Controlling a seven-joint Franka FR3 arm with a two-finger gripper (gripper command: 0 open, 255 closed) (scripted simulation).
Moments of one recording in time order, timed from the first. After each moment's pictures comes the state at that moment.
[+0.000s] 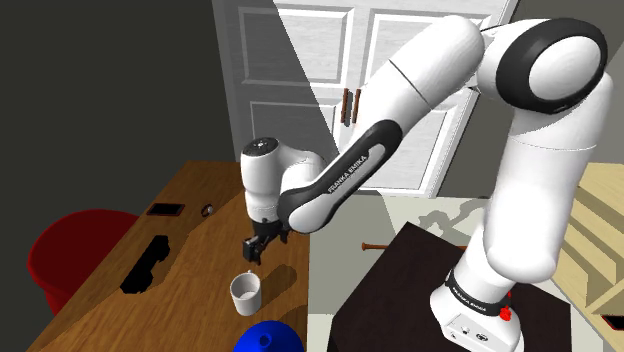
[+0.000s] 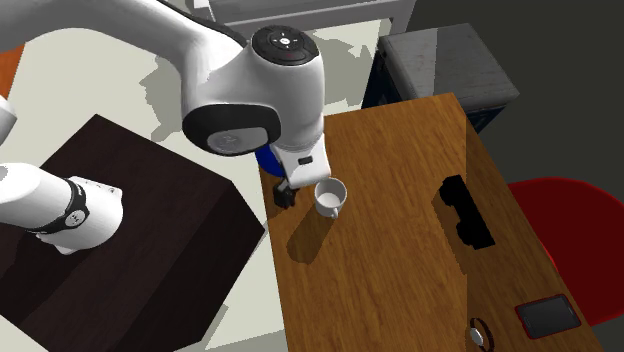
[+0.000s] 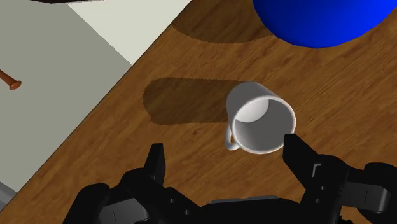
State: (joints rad) arm 0.12 0.19 0.45 -2.27 -0.22 2.44 0.75
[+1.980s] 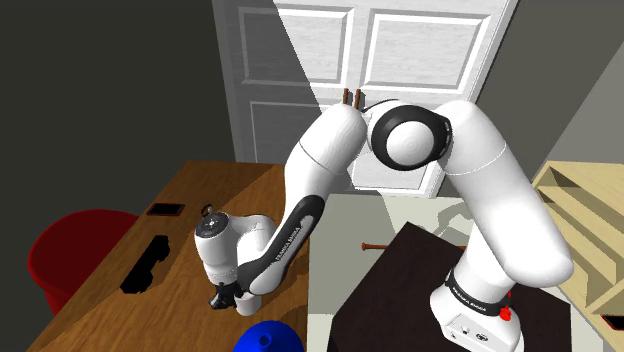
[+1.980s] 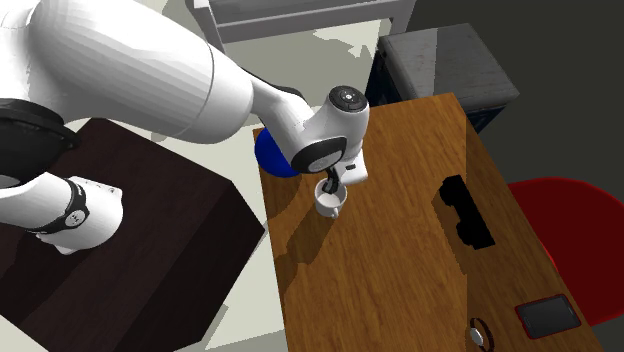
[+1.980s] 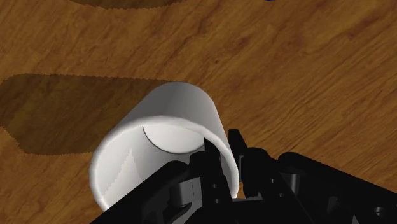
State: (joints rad) arm 0.37 0.78 0.30 -1.83 -0.49 2.53 1.01
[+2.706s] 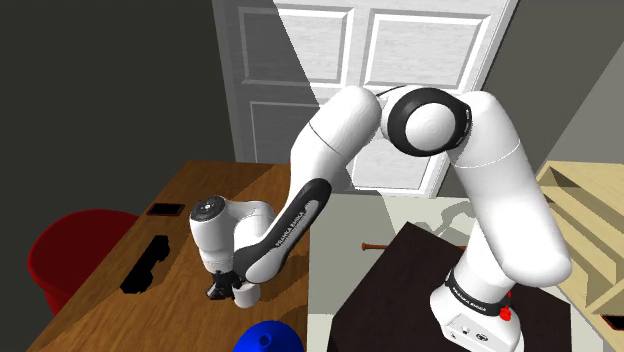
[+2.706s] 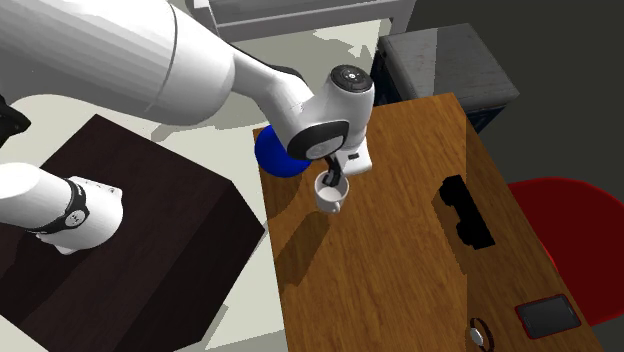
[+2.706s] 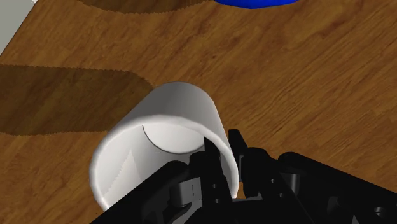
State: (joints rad) arm 0.34 0.68 0.34 -1.86 -0.45 2.47 0.98
